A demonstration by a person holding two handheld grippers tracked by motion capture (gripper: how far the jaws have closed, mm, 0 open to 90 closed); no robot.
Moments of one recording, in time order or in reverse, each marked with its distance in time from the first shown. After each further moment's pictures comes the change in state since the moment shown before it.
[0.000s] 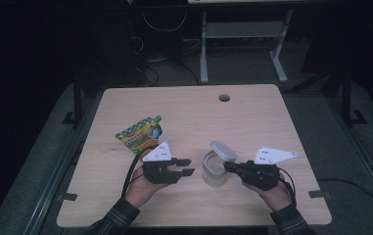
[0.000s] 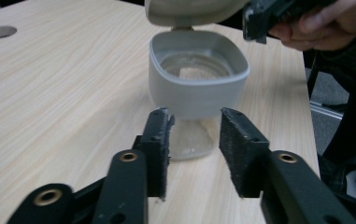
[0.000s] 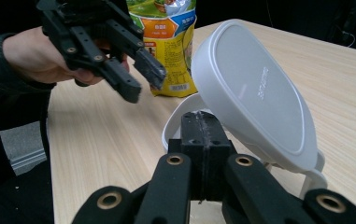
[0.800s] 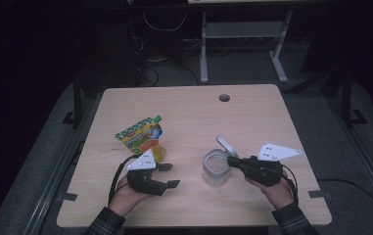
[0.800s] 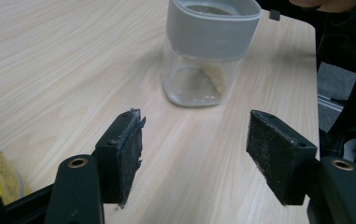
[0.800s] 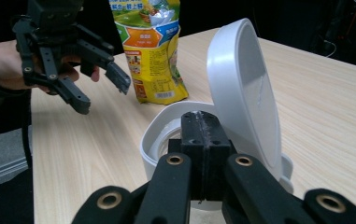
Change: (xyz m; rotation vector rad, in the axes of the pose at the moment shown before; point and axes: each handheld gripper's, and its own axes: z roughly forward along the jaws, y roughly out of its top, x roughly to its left) left arm 0.000 -0.033 -0.029 0.036 0.043 -0.061; right arm -0.009 0.004 -0.005 -0.034 -0.044 -0.010
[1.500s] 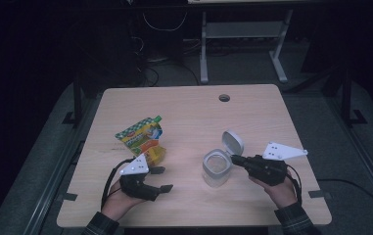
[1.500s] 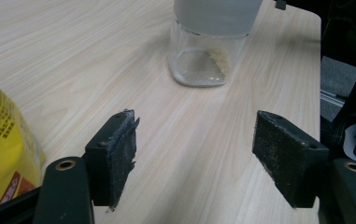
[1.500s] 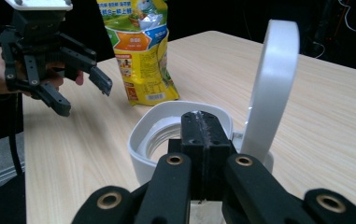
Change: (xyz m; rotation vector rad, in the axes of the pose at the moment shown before) left arm -0.001 -0.016 -0.015 0.010 0.026 -0.010; right arm -0.006 -0.003 -0.008 -0.015 -0.022 0.011
